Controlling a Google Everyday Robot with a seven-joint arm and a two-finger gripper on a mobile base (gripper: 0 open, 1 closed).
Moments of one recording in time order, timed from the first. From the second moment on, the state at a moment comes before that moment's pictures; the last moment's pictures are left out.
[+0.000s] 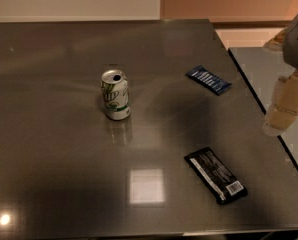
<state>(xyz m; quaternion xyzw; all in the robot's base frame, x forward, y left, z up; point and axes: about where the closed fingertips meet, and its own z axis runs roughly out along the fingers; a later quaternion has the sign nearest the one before) 0.438 -0.217 0.976 -0.60 0.78 -0.03 0.16</state>
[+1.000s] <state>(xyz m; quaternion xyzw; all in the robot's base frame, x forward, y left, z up) 0.438 -0.201 0.964 -0.57 0.81 -0.02 0.15</state>
